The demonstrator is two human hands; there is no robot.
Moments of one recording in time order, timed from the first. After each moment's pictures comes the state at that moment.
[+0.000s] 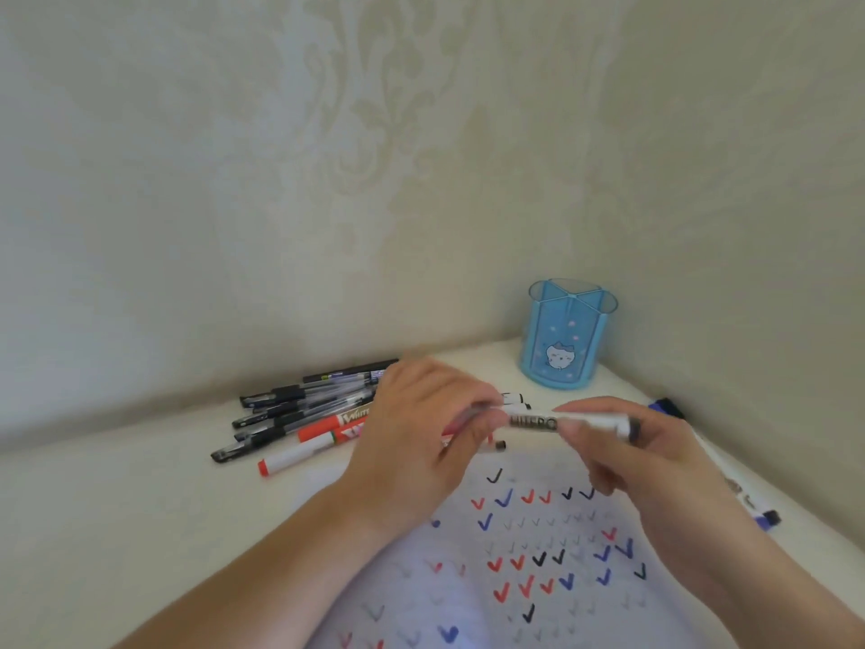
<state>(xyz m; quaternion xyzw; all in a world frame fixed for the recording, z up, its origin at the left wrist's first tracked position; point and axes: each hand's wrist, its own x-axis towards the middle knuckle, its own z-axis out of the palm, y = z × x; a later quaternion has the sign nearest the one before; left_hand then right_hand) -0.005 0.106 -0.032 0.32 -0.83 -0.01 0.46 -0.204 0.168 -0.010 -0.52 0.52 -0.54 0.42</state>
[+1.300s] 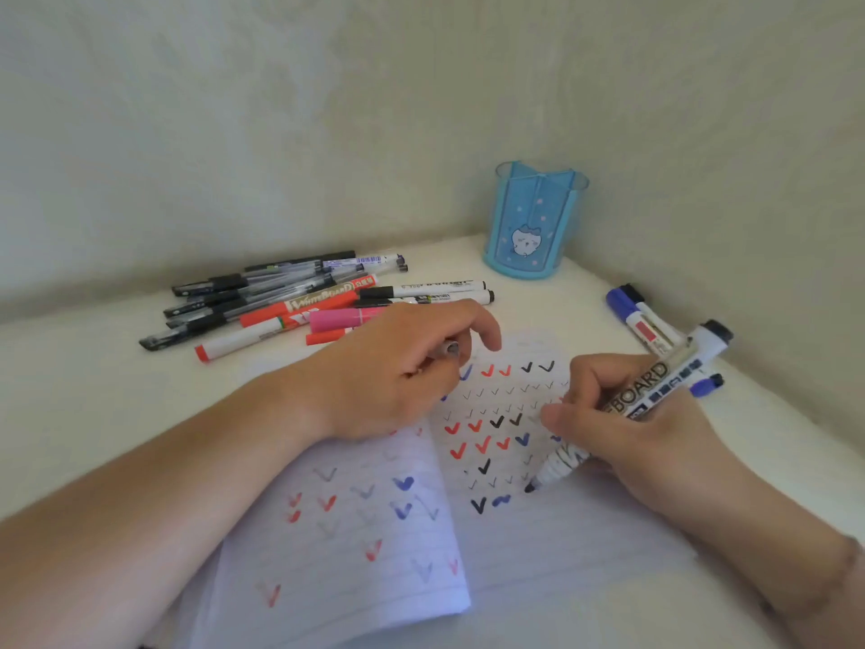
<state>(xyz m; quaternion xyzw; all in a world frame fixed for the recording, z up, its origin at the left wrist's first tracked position) -0.003 0.127 -0.038 0.27 -0.90 -0.25 0.25 -0.212 0.218 -0.041 -0.61 0.52 -0.47 0.37</state>
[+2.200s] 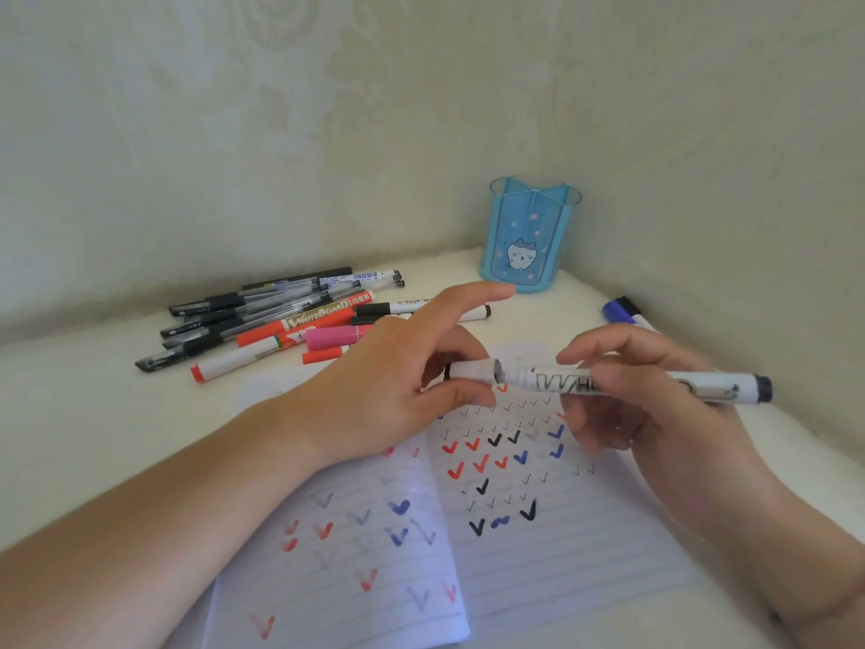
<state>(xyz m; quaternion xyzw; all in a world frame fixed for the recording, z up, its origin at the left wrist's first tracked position) -0.013 0.133 -0.034 0.26 -0.87 -0.28 0.32 -0.219 0.212 -0.032 -0.56 0.43 -0.56 0.43</state>
